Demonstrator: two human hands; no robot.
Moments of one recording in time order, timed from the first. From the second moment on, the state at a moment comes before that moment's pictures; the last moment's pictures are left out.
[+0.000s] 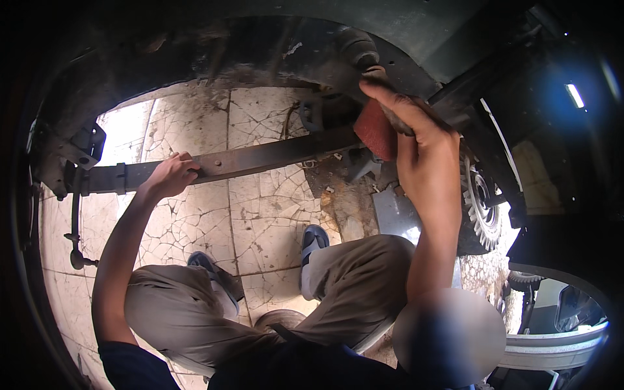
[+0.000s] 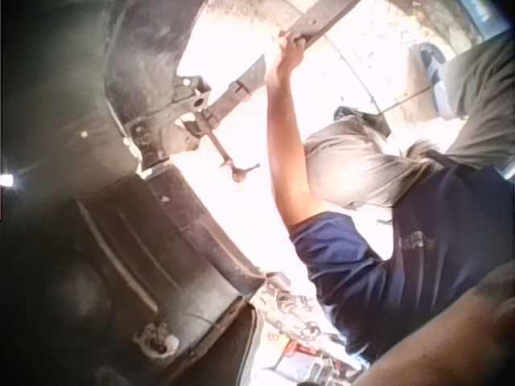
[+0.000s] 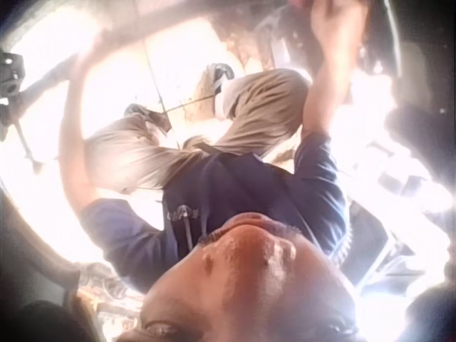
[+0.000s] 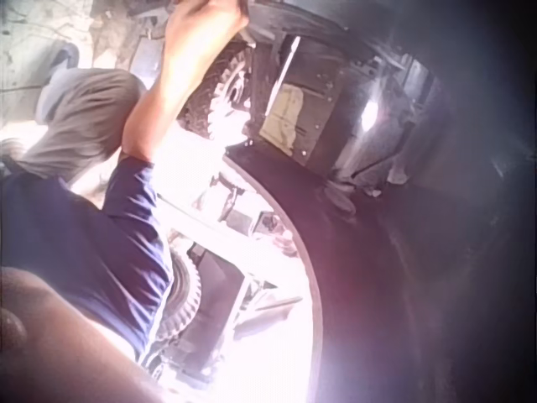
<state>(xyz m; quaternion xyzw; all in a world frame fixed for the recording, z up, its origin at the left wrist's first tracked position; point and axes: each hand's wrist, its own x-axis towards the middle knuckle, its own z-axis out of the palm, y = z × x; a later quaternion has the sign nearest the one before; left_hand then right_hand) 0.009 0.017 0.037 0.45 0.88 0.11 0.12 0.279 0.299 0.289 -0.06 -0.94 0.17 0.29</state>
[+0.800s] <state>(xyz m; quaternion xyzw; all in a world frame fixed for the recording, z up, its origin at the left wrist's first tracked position) 0.012 0.017 0.037 0.46 0.87 0.12 0.11 0.282 0.296 0.289 -0.05 -0.93 0.15 0.32</state>
